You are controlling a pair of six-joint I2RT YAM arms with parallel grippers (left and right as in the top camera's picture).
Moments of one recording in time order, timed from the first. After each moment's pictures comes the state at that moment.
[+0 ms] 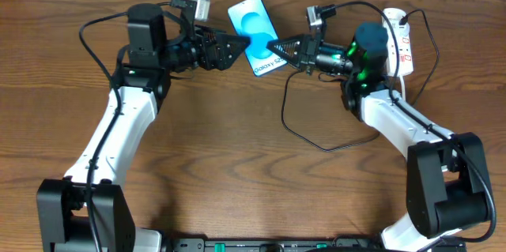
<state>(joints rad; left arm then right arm) -0.11 1.59 1.14 -0.02 0.88 -0.31 0.25 1.77 1.02 0.75 -1.08 1.31</state>
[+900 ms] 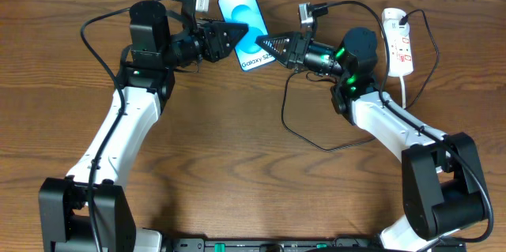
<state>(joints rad) -0.13 1.59 1.14 0.13 0.85 -0.47 0.31 1.77 1.02 0.84 -0.96 1.36</state>
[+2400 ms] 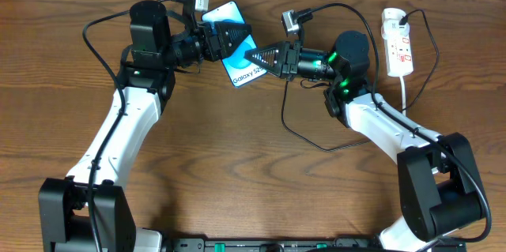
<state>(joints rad) -0.13 1.59 1.14 0.13 0.89 -0.57 0.36 1.77 1.02 0.87 -1.08 1.37</state>
